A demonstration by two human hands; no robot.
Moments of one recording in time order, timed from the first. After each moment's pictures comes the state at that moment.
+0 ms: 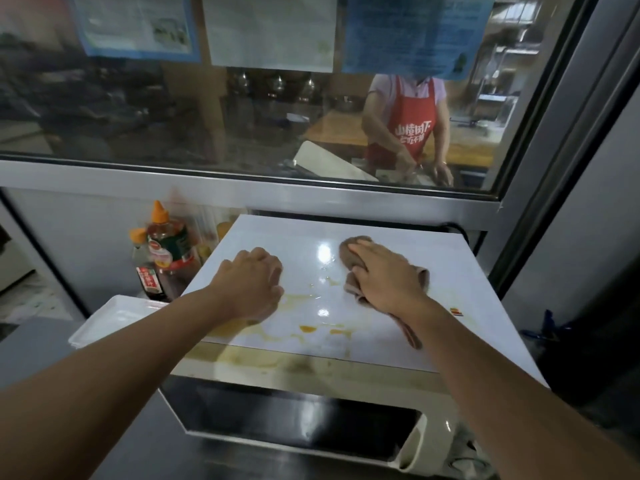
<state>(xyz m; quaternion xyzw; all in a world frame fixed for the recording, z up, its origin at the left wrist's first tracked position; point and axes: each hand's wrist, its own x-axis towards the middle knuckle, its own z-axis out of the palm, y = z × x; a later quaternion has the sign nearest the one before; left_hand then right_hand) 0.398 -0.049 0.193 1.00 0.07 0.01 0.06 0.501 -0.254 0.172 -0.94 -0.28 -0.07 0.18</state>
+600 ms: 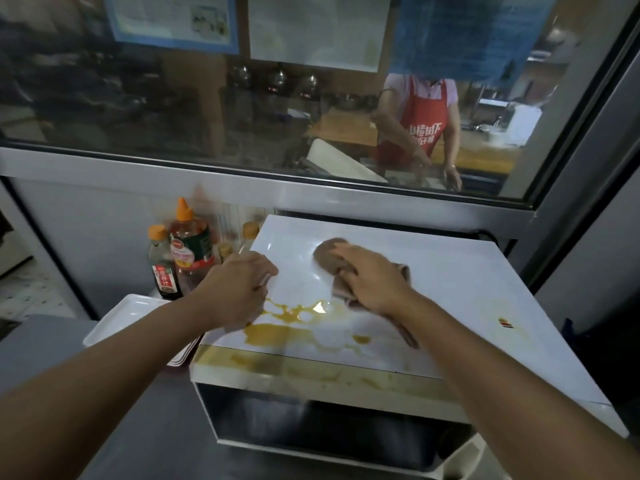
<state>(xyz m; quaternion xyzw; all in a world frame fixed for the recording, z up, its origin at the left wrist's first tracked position) 0.371 0.030 0.187 0.99 0.02 0.05 0.16 0.496 -0.180 0.168 -0.91 -0.35 -0.03 0.22</state>
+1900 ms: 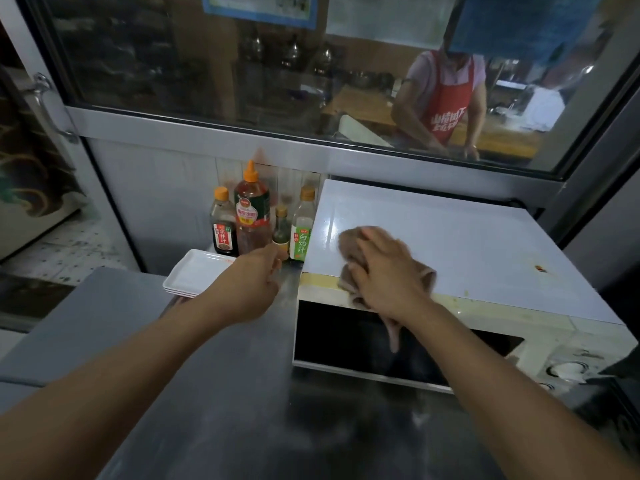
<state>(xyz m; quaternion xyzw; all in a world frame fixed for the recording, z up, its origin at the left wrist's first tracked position) 0.244 0.077 0.174 0.96 0.08 0.05 0.27 0.348 -0.125 0.165 -0.93 -0.32 -0.10 0.12</state>
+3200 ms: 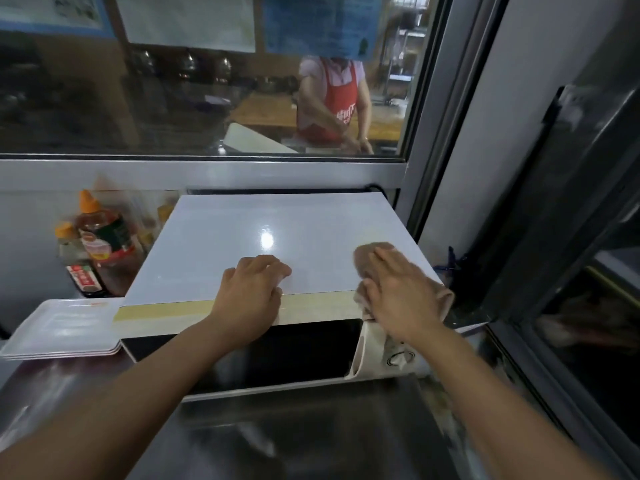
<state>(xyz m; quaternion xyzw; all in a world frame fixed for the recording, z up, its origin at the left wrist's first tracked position) 0.327 -0.121 0.170 0.98 -0.06 0.11 0.15 0.370 -0.358 0.158 -0.97 -0.17 -0.14 0.09</state>
